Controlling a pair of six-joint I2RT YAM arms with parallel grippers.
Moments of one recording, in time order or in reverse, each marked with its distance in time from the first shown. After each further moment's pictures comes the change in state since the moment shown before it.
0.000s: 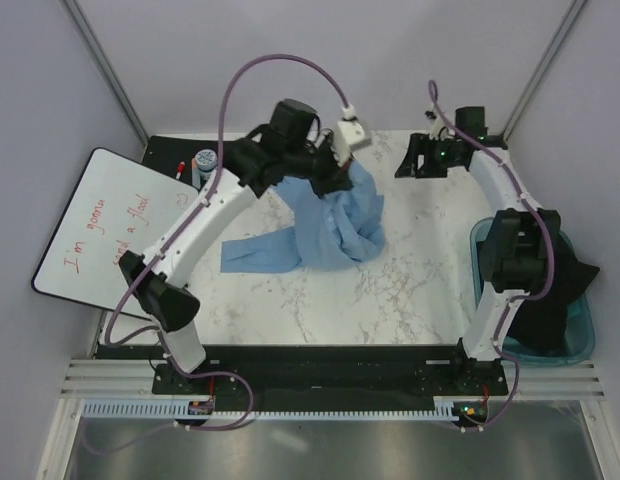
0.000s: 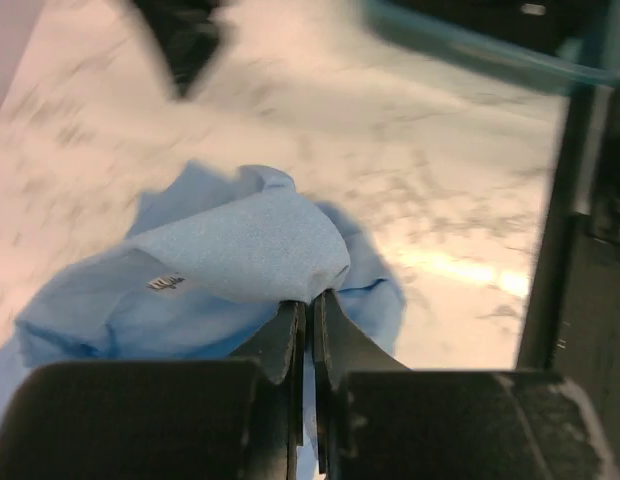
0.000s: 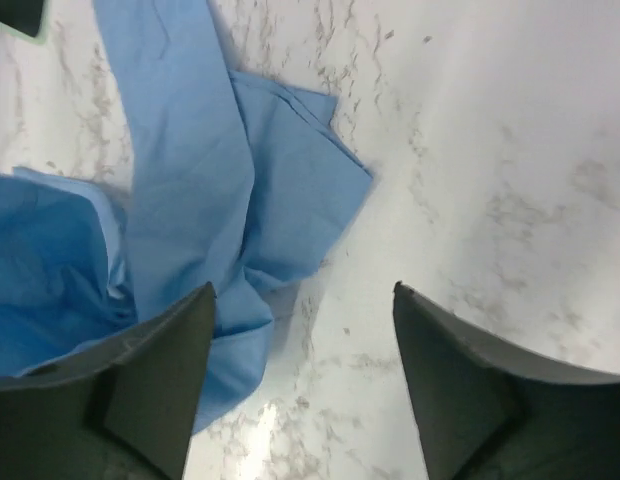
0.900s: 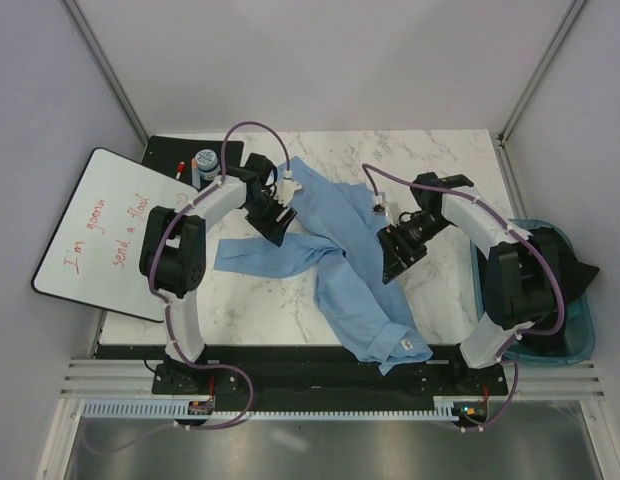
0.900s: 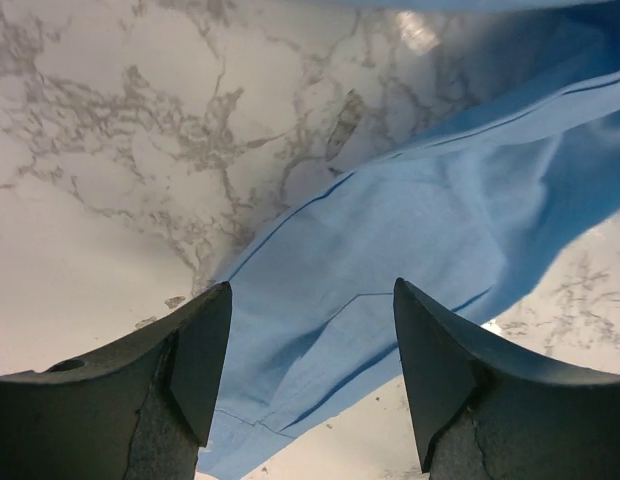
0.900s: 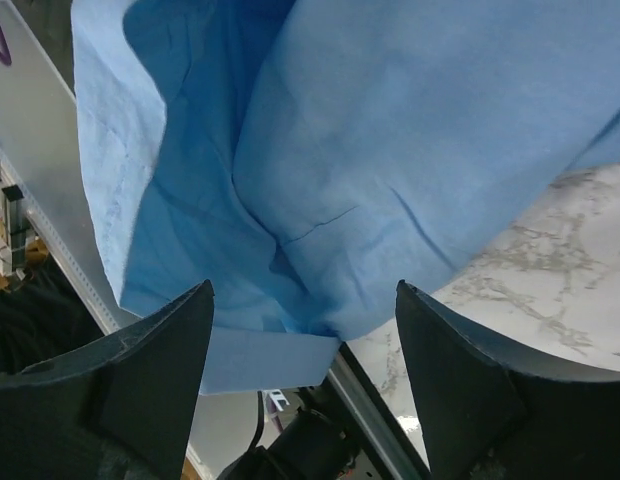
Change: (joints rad) left arm 0.290 0.169 -0.516 0.026 -0.172 0.109; right arm 0.216 -0.281 -0.420 -0.569 -0.144 -0.525
